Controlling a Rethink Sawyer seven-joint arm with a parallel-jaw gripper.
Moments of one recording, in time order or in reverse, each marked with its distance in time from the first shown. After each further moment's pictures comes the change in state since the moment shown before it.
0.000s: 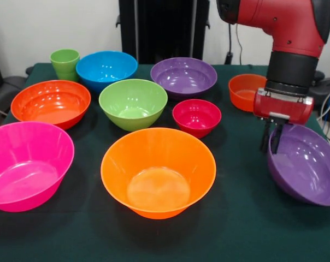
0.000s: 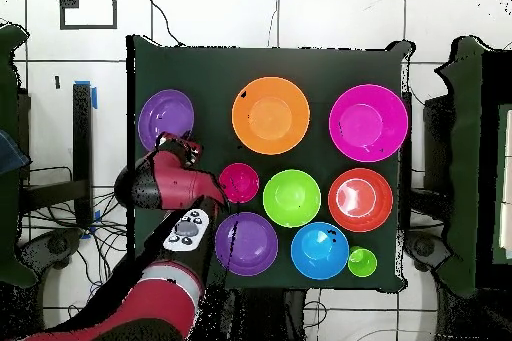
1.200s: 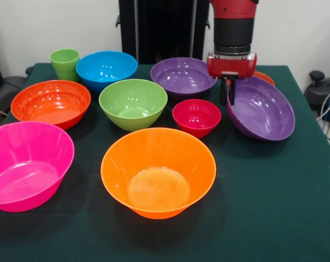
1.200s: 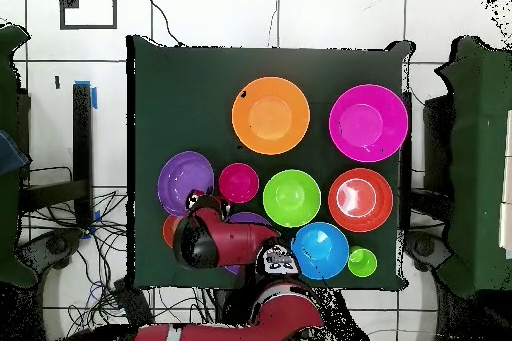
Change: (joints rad) arm -0.385 -0.184 0.267 0.422 -0.390 -0.124 0.001
